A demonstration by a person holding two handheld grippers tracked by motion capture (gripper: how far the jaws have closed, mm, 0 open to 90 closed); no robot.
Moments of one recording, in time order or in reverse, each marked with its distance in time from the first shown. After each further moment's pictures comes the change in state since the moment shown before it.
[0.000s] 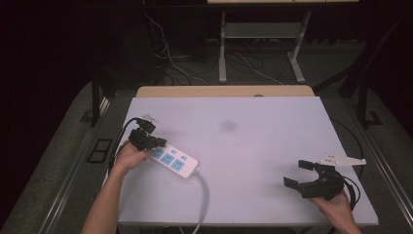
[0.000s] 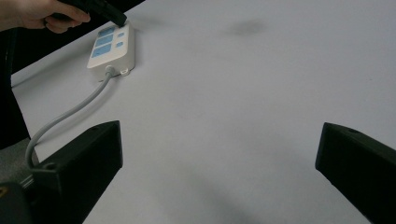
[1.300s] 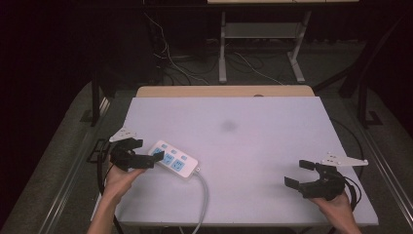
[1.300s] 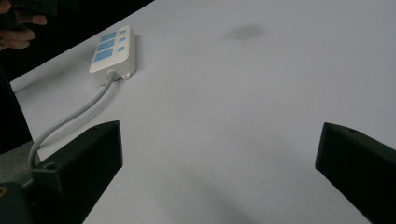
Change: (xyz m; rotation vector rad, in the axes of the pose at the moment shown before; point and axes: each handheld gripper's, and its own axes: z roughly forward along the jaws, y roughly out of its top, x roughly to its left) left arm -0.053 -0.059 -0.065 -0.357 0.025 -0.080; right arm 0.001 0.000 -0.003 -0.017 -0.002 0.007
